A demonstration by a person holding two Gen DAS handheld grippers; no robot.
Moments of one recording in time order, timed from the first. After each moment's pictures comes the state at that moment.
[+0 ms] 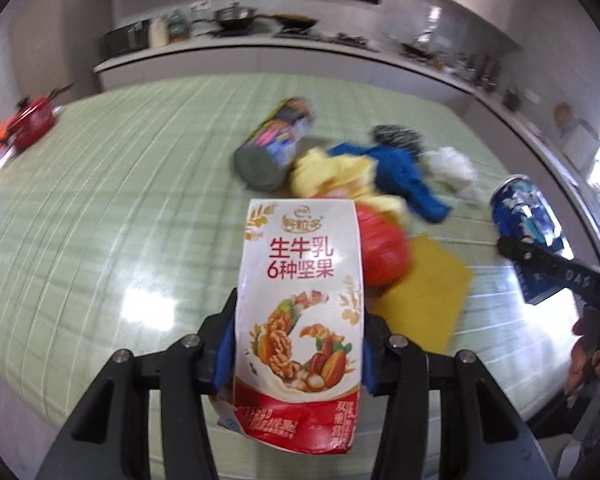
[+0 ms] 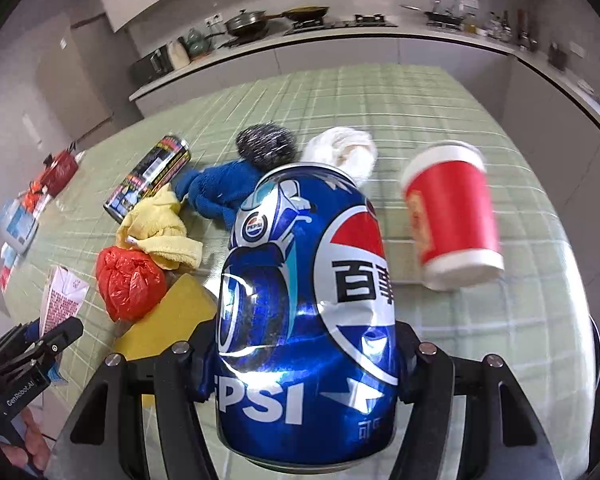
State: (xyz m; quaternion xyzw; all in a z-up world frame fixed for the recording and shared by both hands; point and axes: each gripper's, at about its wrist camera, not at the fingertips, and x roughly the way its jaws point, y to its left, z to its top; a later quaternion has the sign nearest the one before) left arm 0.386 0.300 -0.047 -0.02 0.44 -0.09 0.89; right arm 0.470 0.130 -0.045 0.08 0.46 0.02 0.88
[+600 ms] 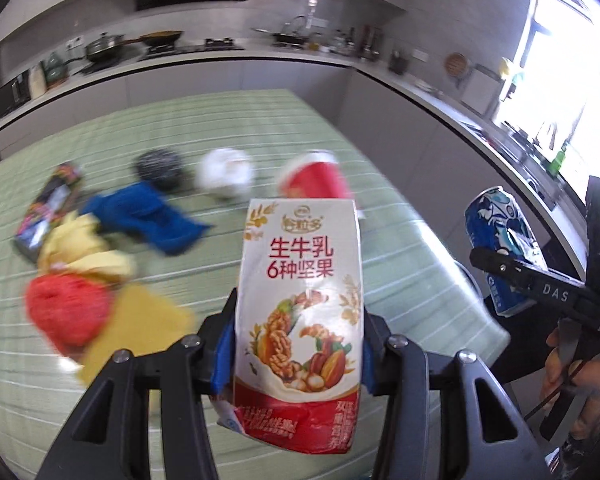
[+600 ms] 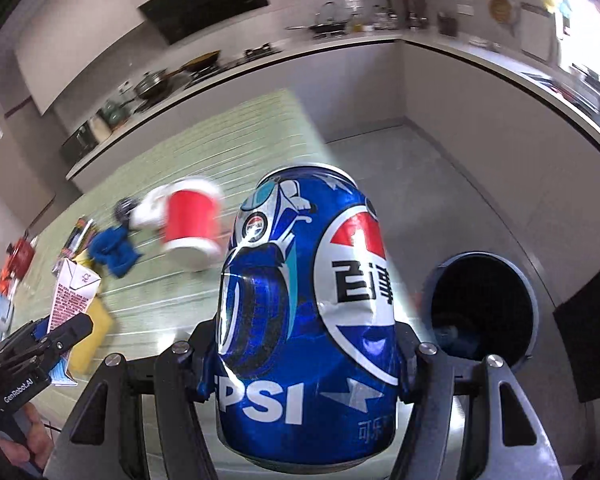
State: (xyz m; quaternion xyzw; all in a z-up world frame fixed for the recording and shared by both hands) left arm 0.361 0.096 -0.019 0.03 0.43 -0.27 0.86; right arm 0.359 -0.061 -0.014 0.16 0.42 -0.11 0.89
